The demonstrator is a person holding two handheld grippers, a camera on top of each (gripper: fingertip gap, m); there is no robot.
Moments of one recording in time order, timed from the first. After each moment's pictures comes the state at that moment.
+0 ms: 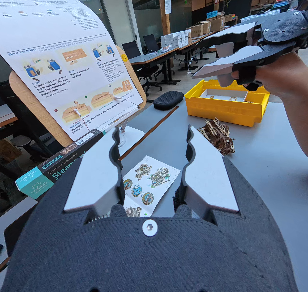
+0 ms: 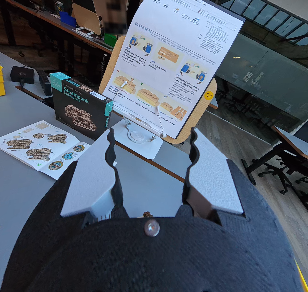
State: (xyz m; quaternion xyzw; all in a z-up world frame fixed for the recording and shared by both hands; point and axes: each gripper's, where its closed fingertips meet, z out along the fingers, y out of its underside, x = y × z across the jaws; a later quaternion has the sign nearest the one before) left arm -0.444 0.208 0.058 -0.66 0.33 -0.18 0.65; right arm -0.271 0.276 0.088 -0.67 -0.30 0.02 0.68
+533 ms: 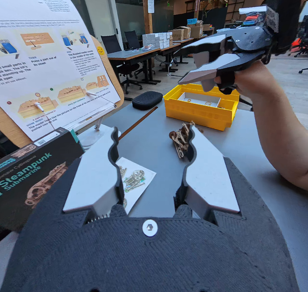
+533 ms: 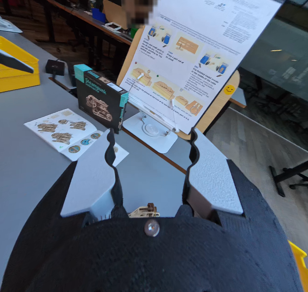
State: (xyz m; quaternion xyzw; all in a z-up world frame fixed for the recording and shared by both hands) left arm -0.416 0.196 0.051 -0.67 0.34 -0.25 0.62; right arm -0.264 0.273 0.077 -0.68 -0.35 0.08 0.64
